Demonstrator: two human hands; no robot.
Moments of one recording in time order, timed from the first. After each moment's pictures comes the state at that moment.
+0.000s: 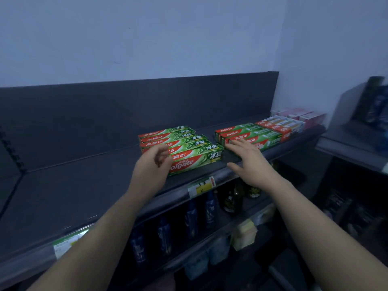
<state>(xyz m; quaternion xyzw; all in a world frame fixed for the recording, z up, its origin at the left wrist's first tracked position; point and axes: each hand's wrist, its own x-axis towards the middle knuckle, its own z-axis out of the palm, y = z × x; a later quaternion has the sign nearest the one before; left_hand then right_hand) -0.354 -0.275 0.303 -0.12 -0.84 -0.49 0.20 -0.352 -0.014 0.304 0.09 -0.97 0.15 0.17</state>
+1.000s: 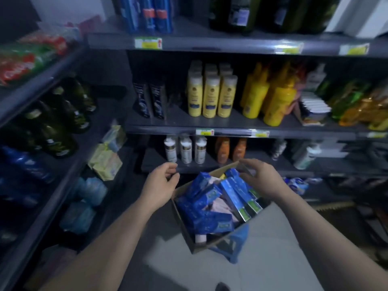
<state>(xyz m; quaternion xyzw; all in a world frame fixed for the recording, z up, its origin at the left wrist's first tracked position) -0.078 -0.050 0.121 -0.45 -0.77 -0.35 -0.28 0.168 0.077 0.143 -0.49 -0.83 0.25 0.10</state>
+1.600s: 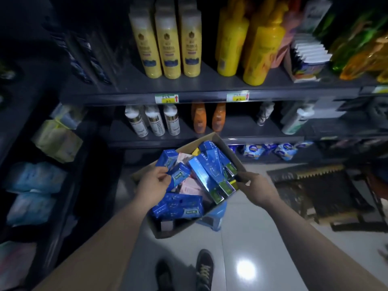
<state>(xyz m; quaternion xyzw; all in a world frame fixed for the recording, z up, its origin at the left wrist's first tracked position) 0.009 0.054 -0.023 -0.33 -0.82 -0.28 -0.37 0.277 0.158 -0.031 -0.60 -0.70 0.38 0.01</state>
